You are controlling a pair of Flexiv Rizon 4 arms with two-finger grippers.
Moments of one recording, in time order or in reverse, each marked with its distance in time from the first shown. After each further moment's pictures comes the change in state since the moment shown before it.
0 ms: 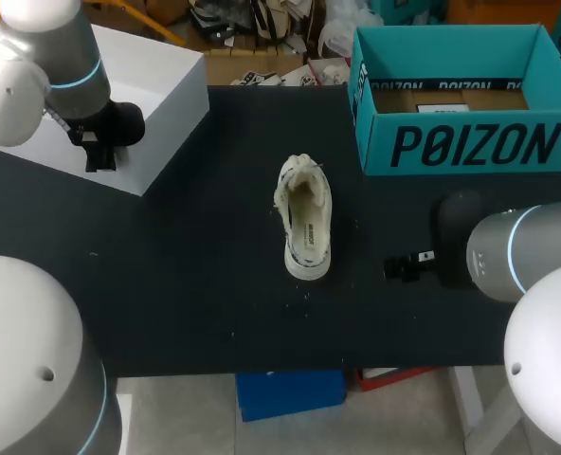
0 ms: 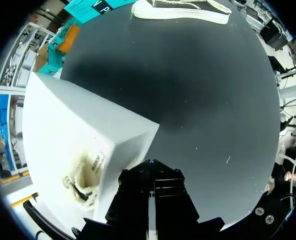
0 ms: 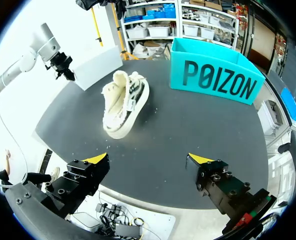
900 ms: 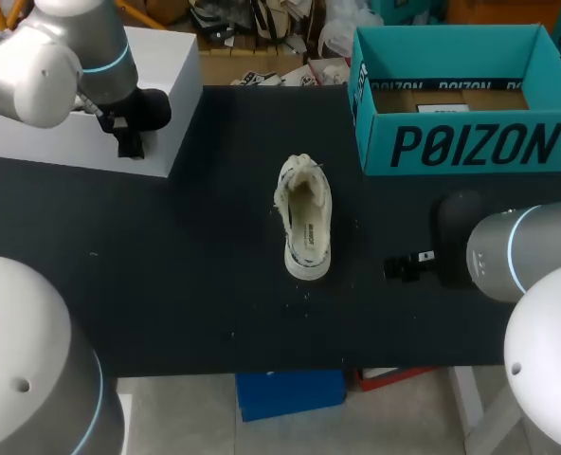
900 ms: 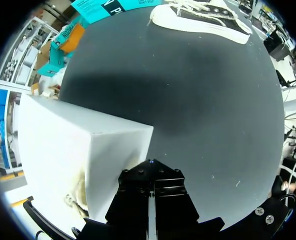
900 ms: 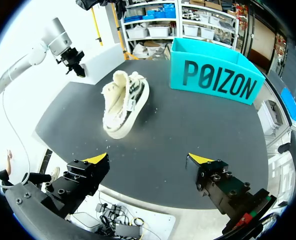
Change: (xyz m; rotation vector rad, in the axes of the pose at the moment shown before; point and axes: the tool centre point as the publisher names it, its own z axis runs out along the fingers) left arm -0.039 -0.044 0.020 0.051 0.029 -0.061; right arm 0.000 0.000 0.000 0.000 0.000 0.000
